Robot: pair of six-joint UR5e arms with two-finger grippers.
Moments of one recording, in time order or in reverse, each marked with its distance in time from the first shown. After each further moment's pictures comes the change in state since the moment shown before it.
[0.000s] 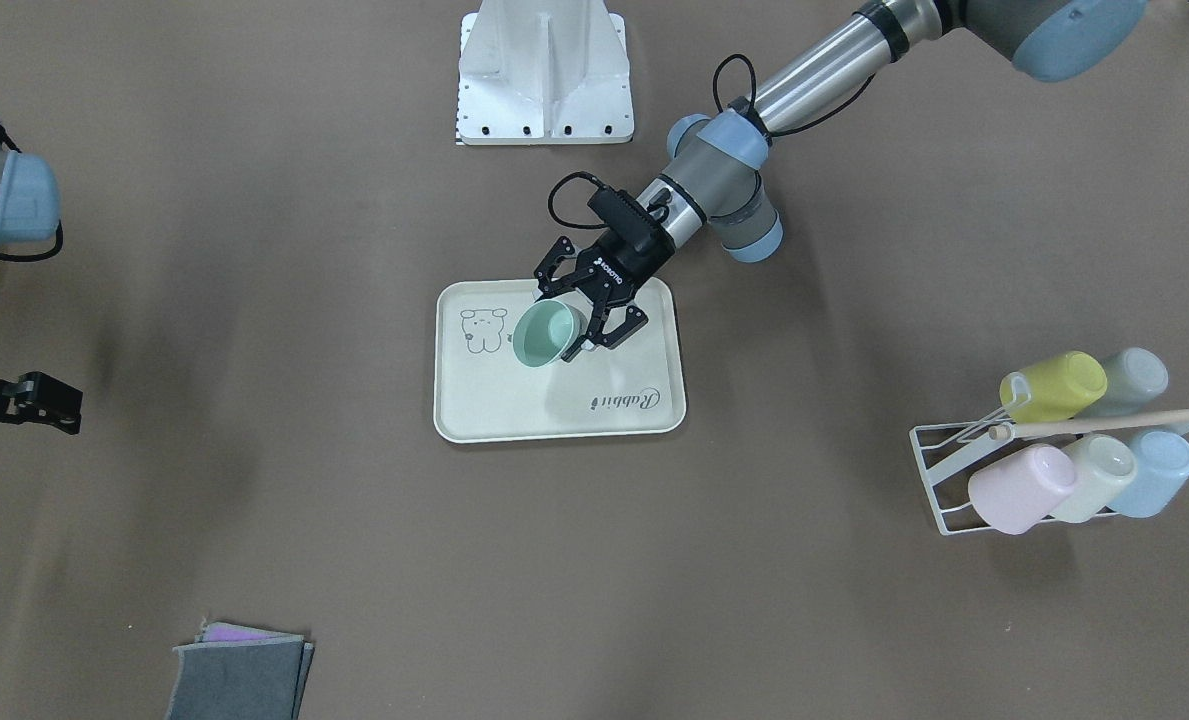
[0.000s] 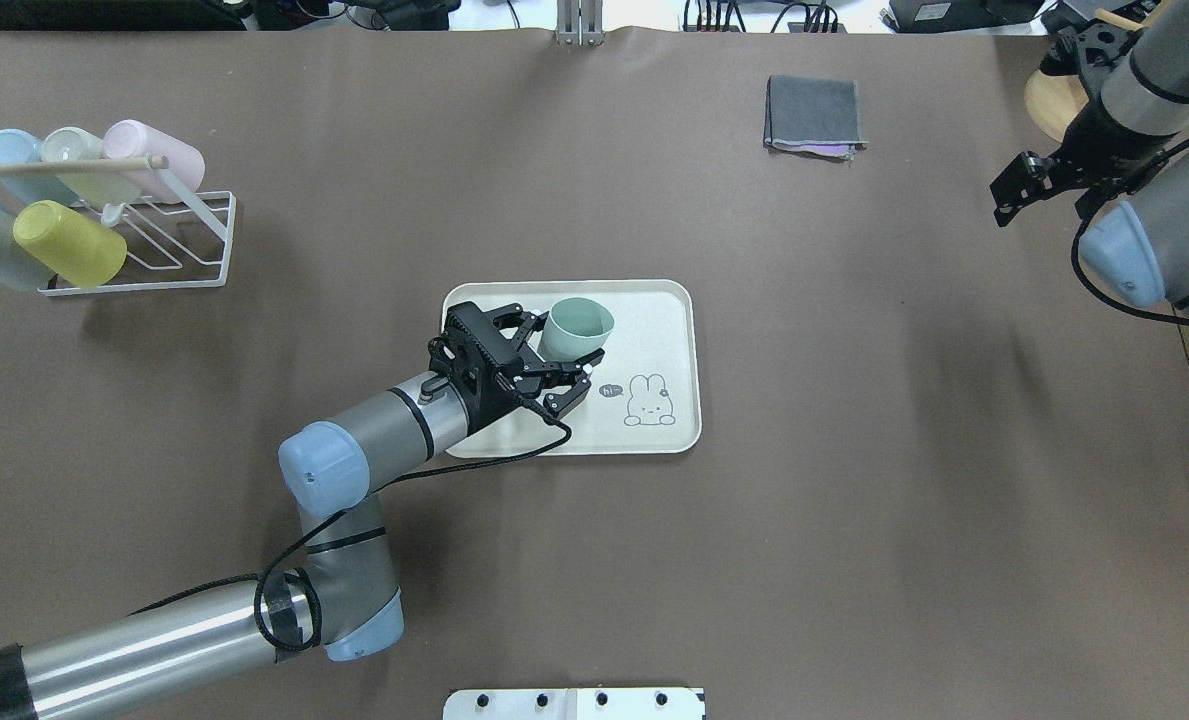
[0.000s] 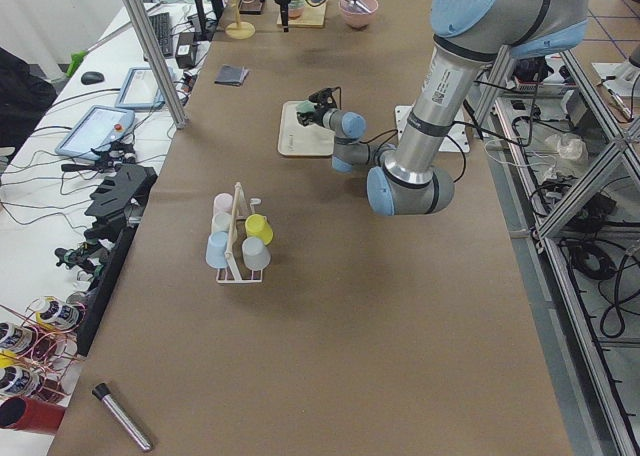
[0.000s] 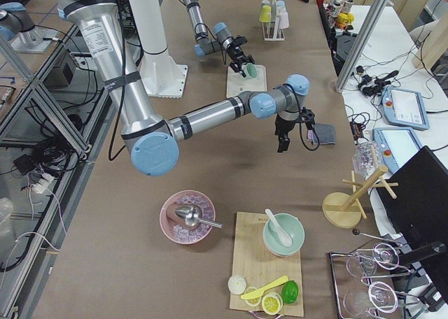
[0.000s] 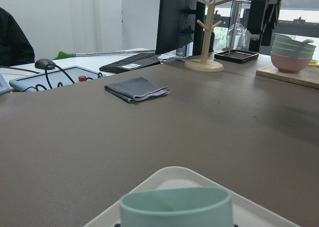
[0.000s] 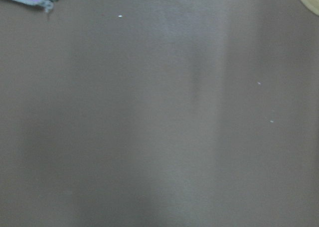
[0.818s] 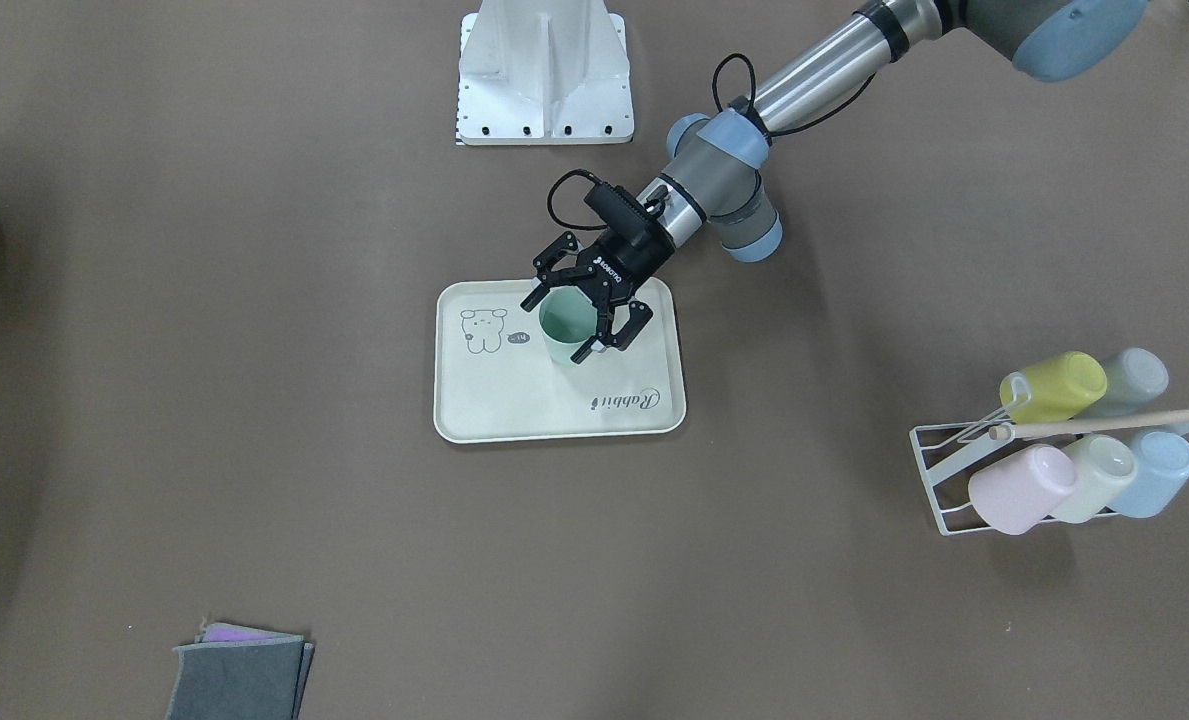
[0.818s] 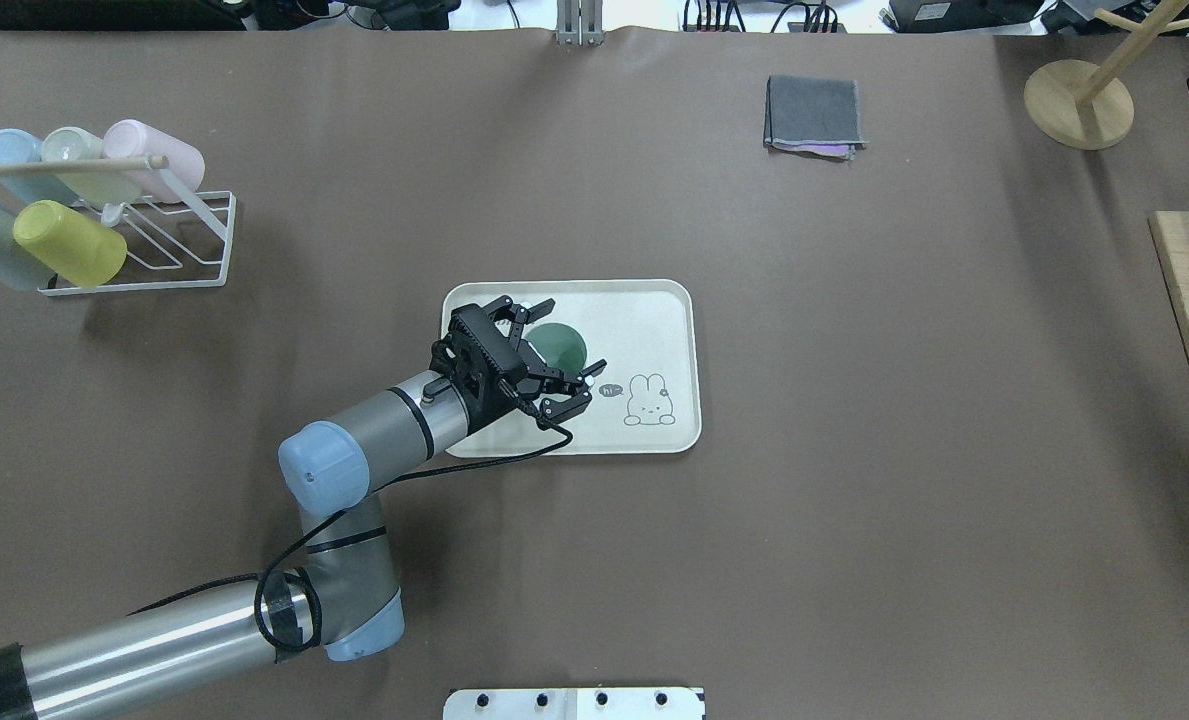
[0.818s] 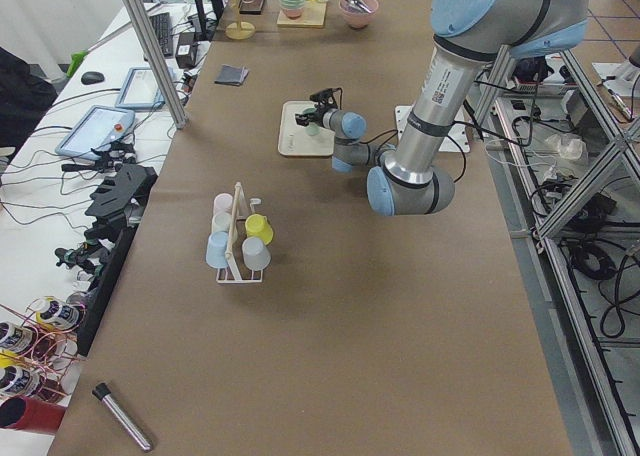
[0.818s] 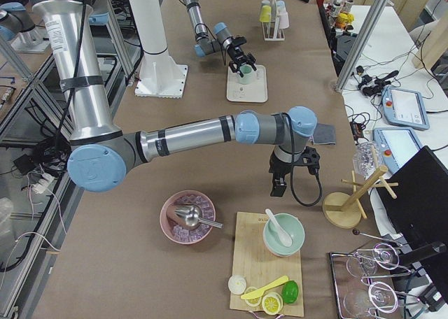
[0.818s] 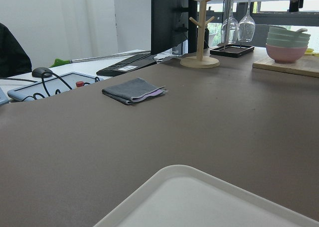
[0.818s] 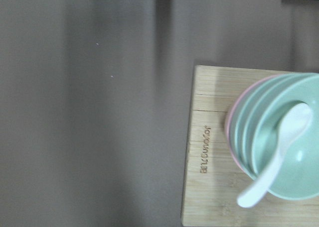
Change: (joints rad) left arm 0.000 0.000 -0.012 0.000 0.001 0.065; right arm 0.344 -0.185 0.145 -0.288 0.062 -0.378
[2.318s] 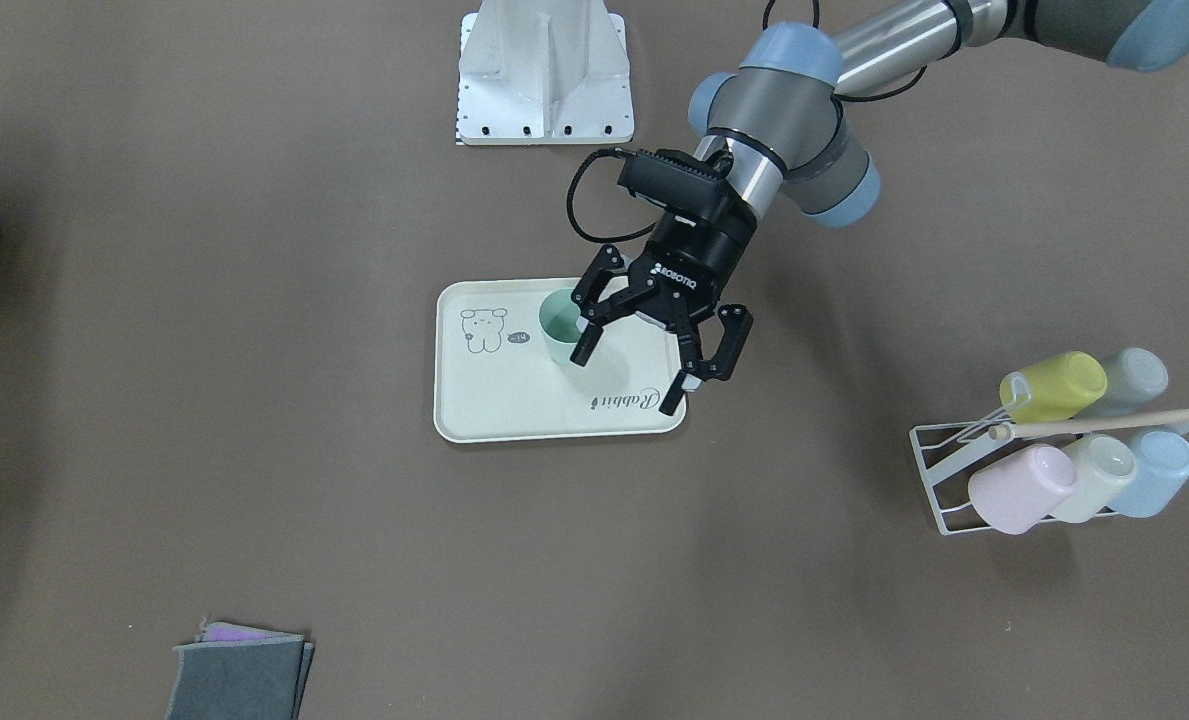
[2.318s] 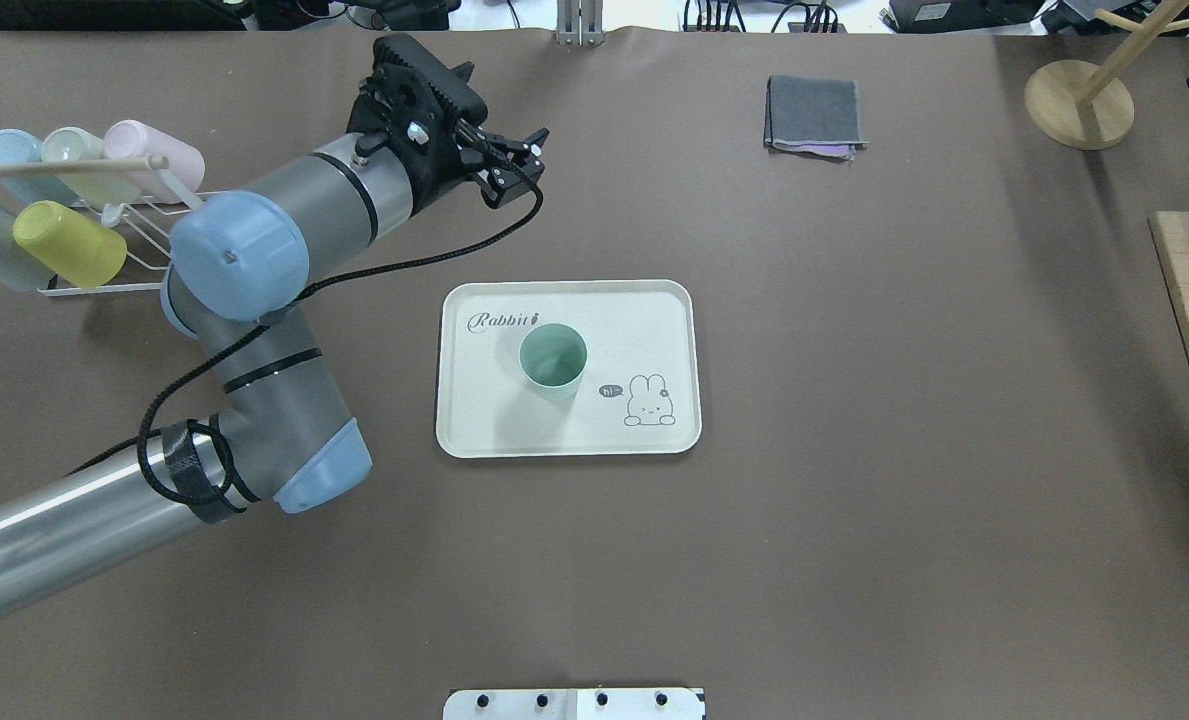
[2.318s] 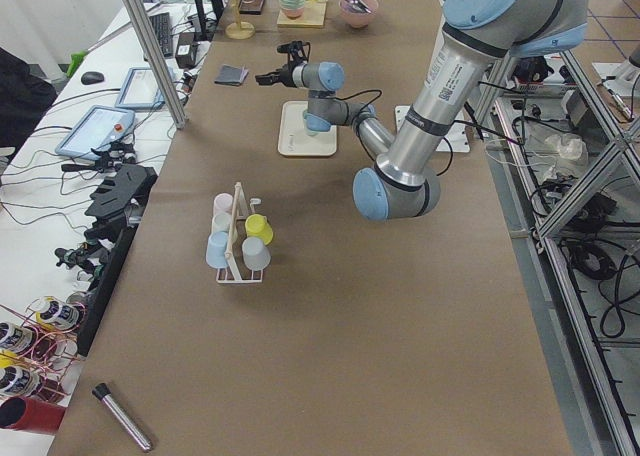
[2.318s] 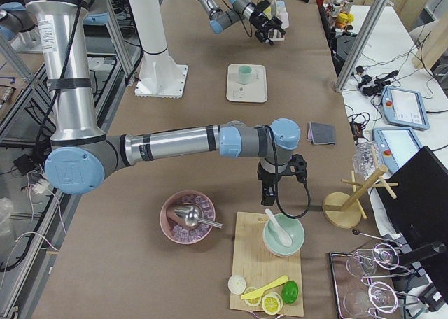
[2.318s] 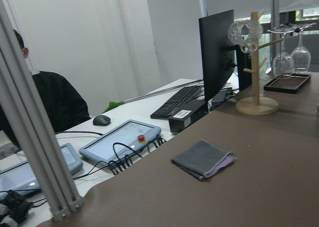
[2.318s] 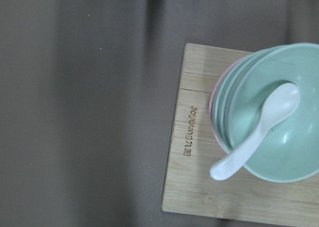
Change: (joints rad) left arm -0.286 0.018 -0.419 0.645 -0.027 0.017; right arm -0.036 -0.045 -0.087 0.200 0.011 -0.047
